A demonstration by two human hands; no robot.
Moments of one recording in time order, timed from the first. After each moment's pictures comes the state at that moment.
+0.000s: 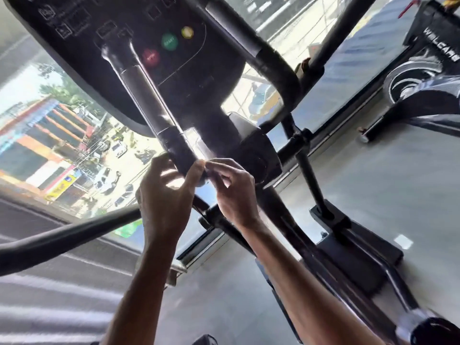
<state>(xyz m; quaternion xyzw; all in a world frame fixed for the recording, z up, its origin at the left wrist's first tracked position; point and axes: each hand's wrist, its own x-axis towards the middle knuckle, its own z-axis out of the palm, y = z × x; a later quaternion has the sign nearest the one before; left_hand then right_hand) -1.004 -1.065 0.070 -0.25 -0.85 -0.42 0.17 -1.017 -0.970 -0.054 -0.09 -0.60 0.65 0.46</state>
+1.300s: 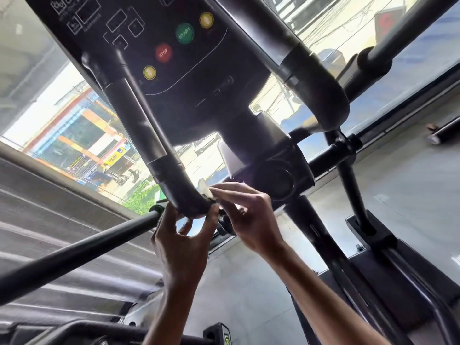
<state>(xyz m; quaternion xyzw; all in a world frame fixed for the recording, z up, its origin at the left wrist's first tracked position) -1.022 -1.055 0.008 -0.16 -0.83 -0.48 0.25 -1.036 -0.938 -0.067 0.07 -0.60 0.67 0.43</state>
